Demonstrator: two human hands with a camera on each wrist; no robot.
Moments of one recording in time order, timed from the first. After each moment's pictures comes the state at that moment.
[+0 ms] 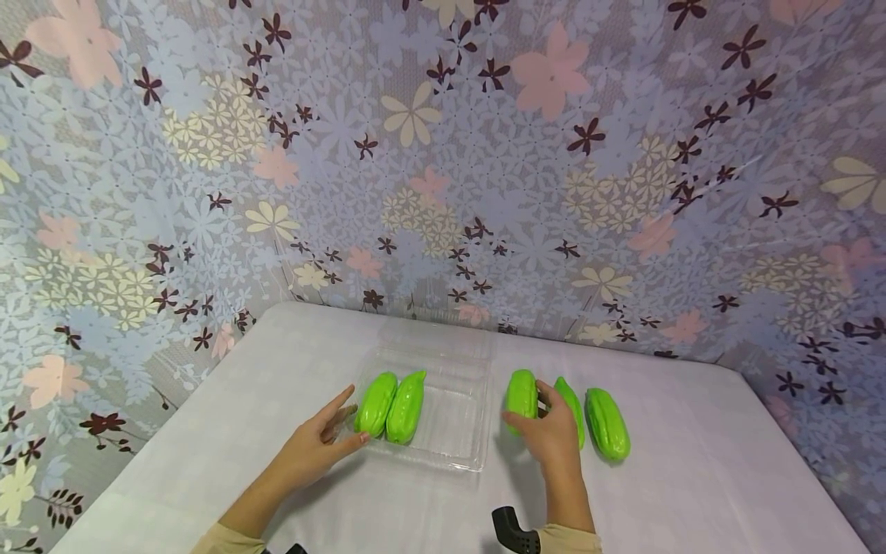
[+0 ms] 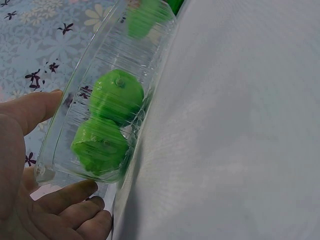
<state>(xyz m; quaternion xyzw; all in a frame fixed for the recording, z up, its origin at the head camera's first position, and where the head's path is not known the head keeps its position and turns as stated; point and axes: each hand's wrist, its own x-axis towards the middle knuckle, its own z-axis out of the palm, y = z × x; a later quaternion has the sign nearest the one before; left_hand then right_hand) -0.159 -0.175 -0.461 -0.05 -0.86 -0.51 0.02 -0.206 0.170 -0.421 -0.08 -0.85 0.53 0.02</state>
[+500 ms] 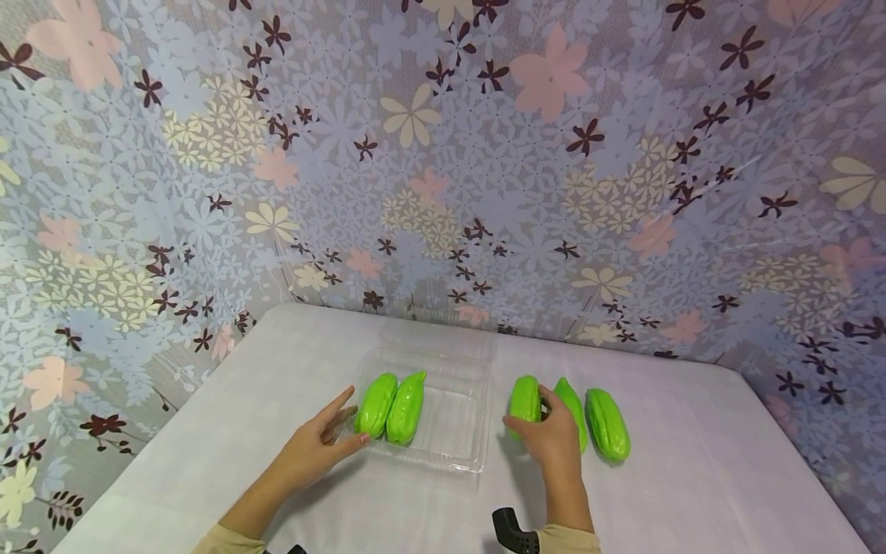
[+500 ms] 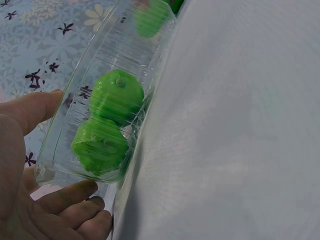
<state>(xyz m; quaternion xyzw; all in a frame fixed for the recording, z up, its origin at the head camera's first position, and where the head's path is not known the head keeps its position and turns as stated) -0.160 -0.177 -0.463 -0.05 -0.86 -0.51 0.02 -0.208 0.173 -0.428 -0.09 -0.87 0.49 0.02</state>
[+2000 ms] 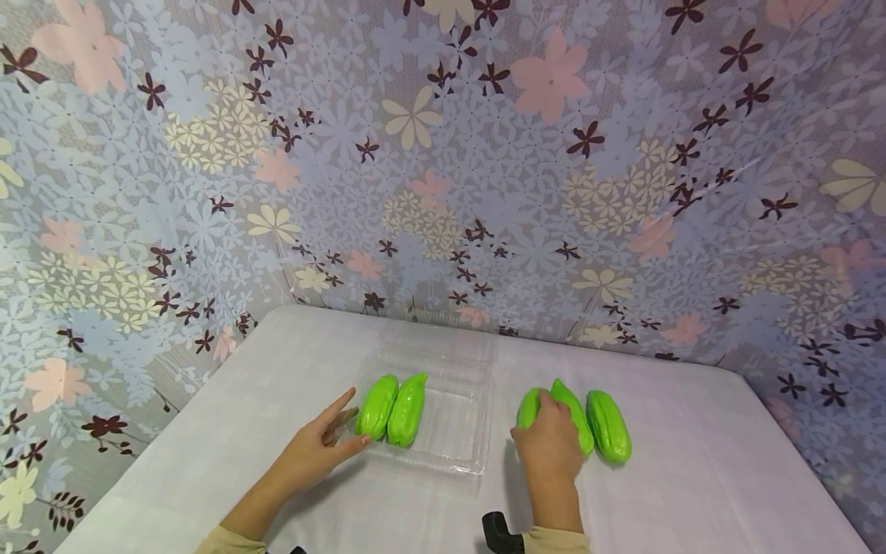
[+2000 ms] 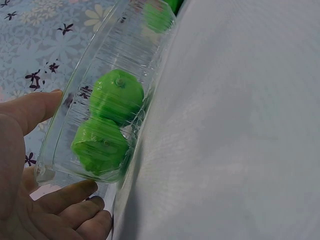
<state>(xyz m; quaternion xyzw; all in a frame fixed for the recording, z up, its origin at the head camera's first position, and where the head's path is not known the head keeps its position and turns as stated) -0.161 -0.177 -0.465 -0.05 -0.86 -0.51 0.02 -0.203 0.163 -0.424 -0.09 -0.95 0.28 0.05</state>
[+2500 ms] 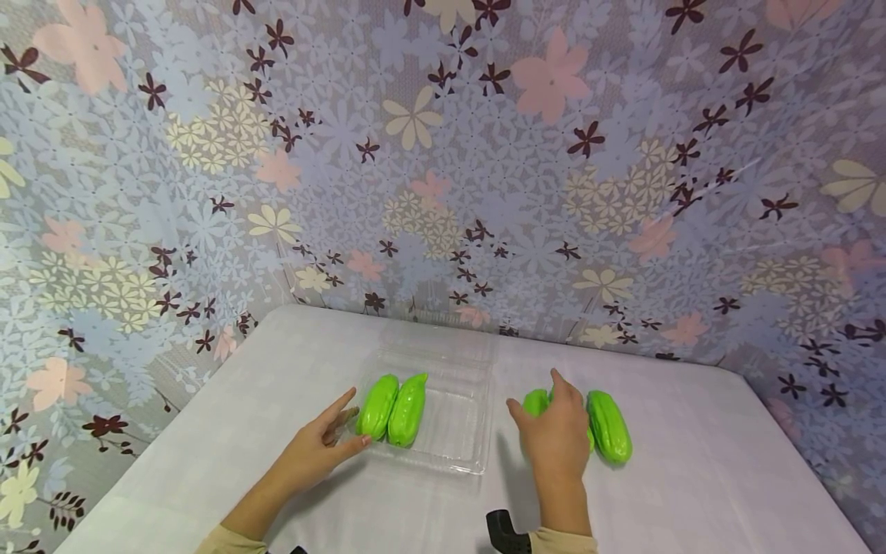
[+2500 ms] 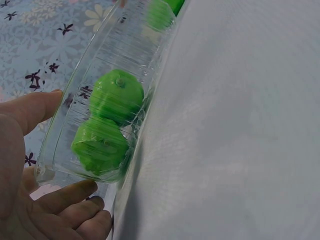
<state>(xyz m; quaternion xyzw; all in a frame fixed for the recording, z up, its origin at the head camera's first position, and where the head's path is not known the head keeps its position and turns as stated) -0.162 -0.177 -0.467 -0.05 -0.86 -0.51 0.02 -0.198 0.162 -0.405 -0.09 -0.93 0.33 0.13</state>
